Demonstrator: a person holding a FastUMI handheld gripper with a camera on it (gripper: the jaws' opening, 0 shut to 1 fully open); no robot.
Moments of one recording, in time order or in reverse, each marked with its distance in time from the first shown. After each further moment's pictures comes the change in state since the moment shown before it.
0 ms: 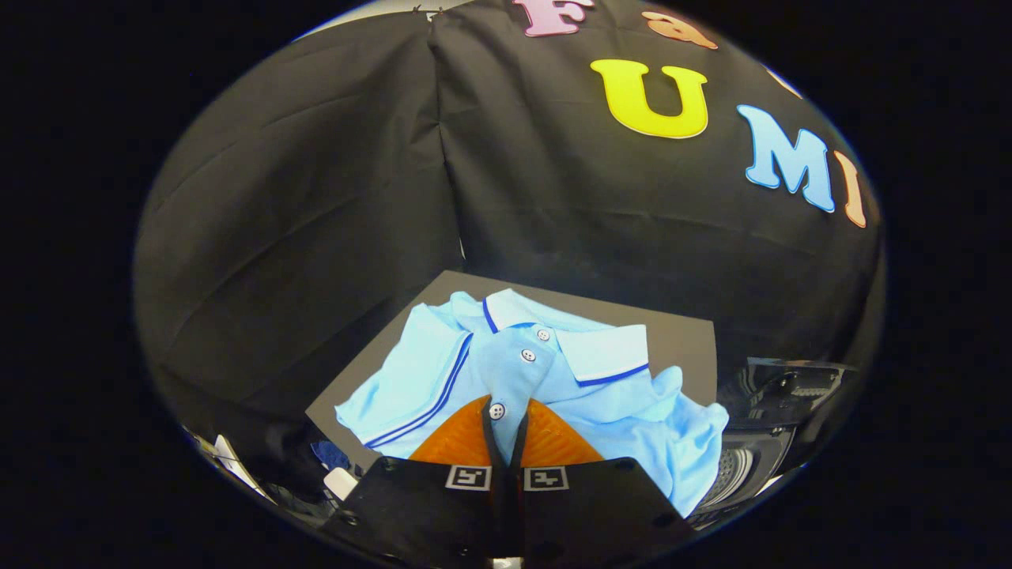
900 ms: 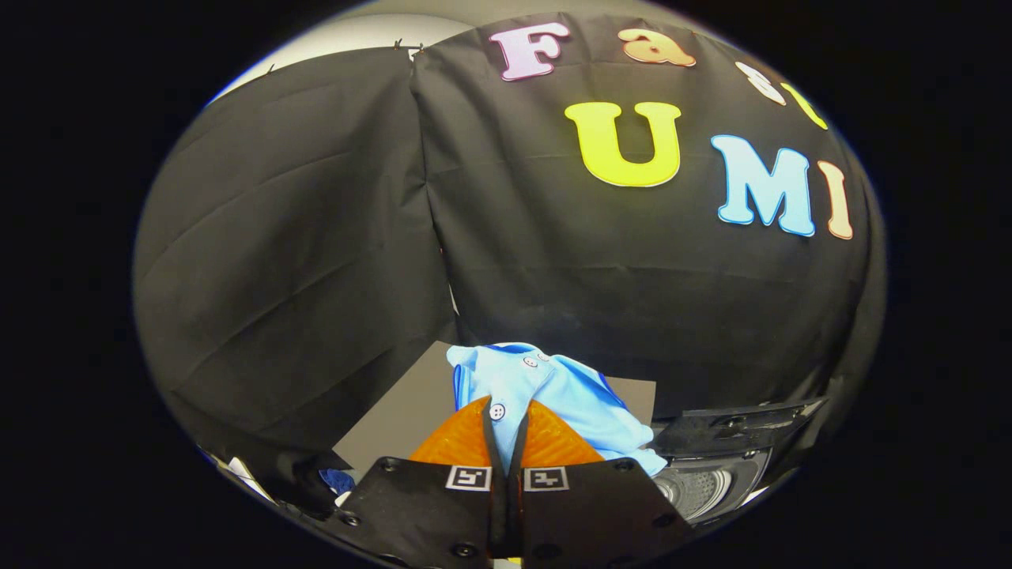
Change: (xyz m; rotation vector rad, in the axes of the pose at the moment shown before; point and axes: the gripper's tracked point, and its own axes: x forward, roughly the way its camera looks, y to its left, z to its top) arm -0.063 -0.042 0.074 0.028 -0.131 -0.013
